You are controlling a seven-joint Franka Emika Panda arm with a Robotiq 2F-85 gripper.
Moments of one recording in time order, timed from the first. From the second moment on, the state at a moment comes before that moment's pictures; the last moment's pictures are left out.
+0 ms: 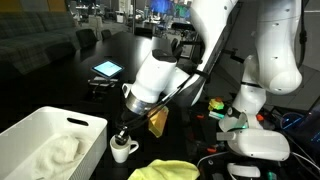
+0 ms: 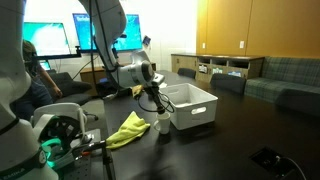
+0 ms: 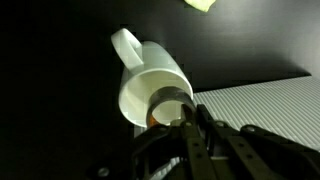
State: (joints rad) arm -0.04 0.36 0.35 -2.34 -0.84 2.99 1.24
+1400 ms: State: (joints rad) arm -0.08 0.40 0.37 -2.30 -0.84 2.98 1.23
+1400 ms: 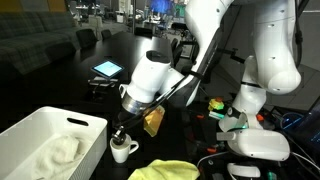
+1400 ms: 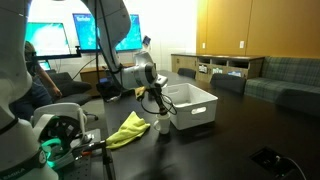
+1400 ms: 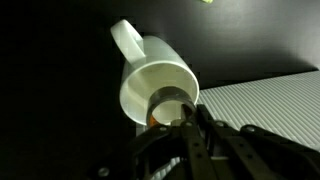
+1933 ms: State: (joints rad) arm -0.08 0.41 0.37 -2.30 -0.84 2.97 1.23
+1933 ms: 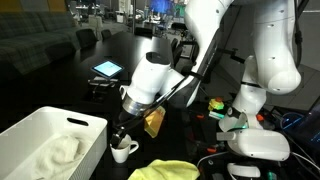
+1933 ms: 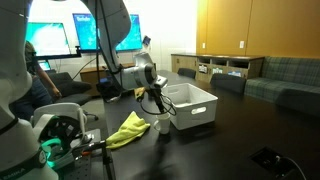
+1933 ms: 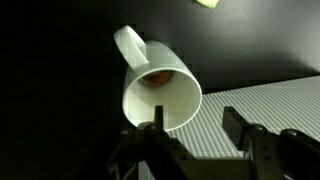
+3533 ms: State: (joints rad) arm 0.22 0.43 0.32 -2.29 -0.37 2.71 0.81
